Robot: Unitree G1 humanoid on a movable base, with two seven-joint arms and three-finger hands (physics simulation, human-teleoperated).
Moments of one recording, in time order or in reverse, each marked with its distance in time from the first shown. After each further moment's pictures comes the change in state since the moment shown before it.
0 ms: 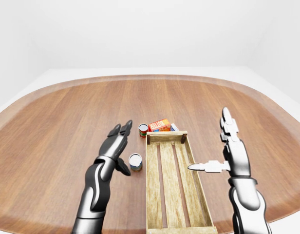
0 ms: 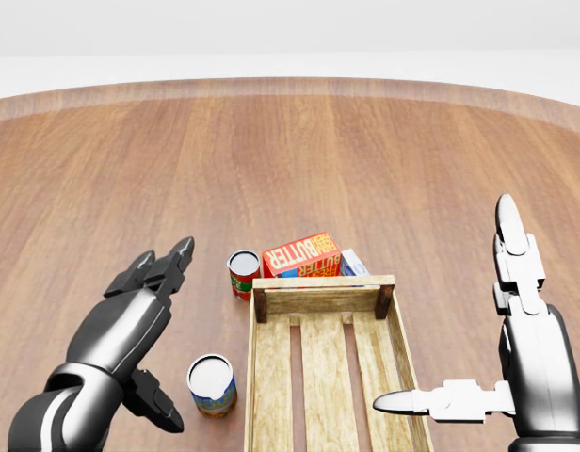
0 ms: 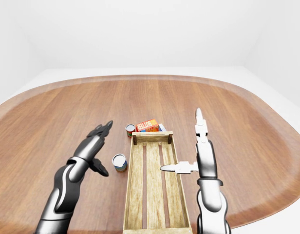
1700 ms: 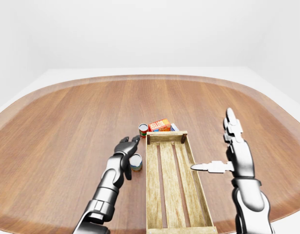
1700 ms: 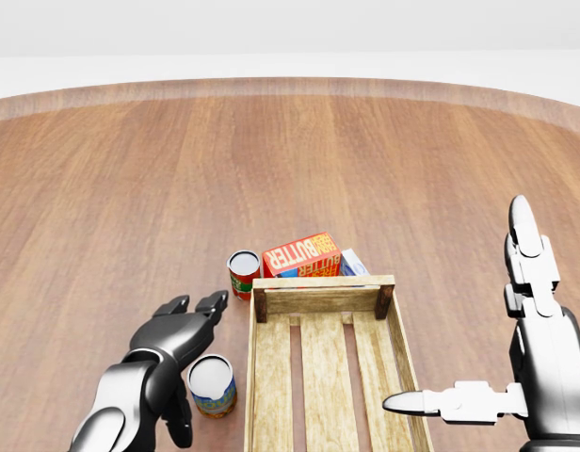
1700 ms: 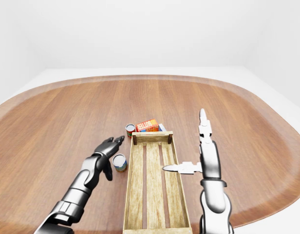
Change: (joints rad) left arm -0.297 -0.026 -0.087 0.691 0.225 0.000 0.053; right arm 0.004 0.004 -0.038 -0.005 0.024 0.000 0.018
